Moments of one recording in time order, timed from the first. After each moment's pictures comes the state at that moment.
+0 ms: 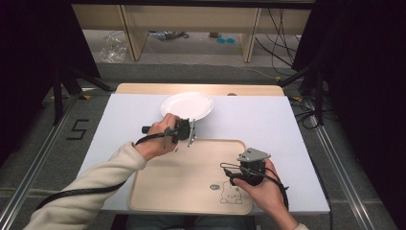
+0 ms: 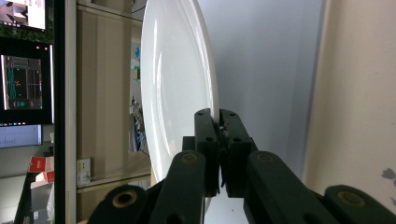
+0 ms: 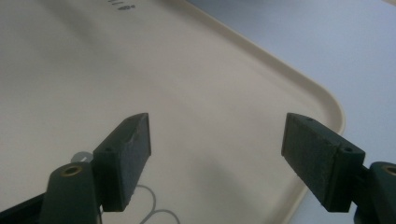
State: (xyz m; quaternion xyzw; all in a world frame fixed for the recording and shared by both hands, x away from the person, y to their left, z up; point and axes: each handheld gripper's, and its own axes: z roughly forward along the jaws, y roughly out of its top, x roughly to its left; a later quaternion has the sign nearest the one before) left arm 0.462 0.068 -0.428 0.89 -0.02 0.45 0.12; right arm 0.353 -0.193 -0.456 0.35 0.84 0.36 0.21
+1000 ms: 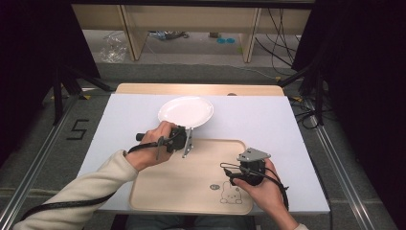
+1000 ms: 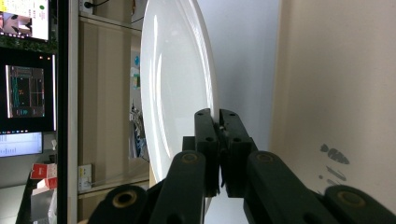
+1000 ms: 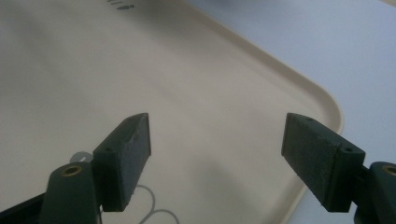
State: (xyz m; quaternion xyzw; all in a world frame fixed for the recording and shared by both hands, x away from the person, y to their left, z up) left arm 0.425 0.077 -0.417 0.88 -0.03 0.45 0.13; right arm 0.353 -0.192 -0.456 0.35 0.84 0.36 0.21
